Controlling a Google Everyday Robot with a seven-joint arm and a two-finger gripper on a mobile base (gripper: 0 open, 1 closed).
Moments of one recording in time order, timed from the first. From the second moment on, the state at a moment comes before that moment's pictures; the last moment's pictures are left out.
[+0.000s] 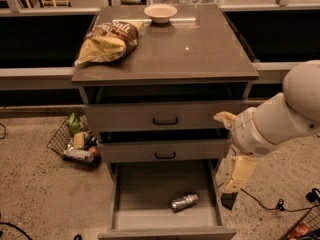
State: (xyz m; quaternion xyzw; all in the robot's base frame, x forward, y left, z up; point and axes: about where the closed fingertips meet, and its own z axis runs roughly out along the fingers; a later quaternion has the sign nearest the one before) arm 0.431 -0.147 0.775 -0.67 0.70 0.10 0.22
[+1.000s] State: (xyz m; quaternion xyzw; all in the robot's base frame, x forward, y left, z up) arm 0.459 -0.137 0.620 -0.73 0.60 0.18 0.29
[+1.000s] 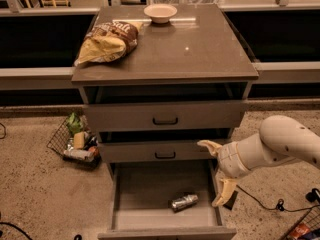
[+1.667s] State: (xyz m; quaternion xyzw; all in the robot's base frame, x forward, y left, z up) arm 0.462 -0.135 0.584 -0.73 0.59 0.19 0.29
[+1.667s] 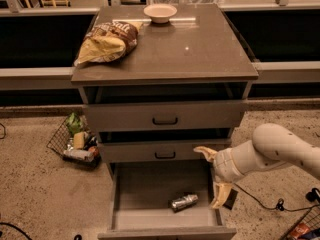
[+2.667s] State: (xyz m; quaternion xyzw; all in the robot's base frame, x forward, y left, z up) arm 0.471 -0.104 0.435 -0.75 0.54 0.27 0.26
